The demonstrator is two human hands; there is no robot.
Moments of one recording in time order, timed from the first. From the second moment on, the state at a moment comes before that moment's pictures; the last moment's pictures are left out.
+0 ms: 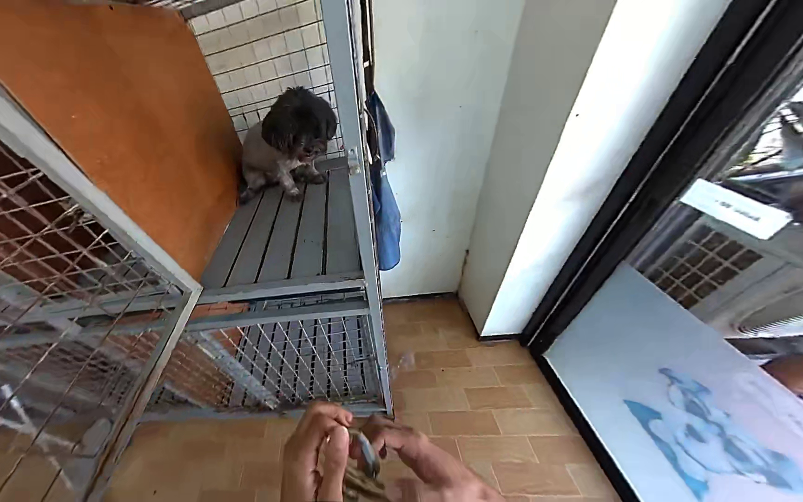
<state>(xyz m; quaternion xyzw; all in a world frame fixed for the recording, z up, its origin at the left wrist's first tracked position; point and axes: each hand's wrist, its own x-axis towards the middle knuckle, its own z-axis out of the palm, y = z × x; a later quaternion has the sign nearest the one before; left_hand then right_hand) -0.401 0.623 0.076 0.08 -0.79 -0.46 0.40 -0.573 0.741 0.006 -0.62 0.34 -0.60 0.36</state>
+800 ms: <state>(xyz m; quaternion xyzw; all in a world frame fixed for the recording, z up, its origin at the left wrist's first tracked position) -0.388 0.545 0.045 0.09 -0.64 -0.66 0.38 -0.496 0.634 0.051 -0.46 0.54 -0.68 0.17</state>
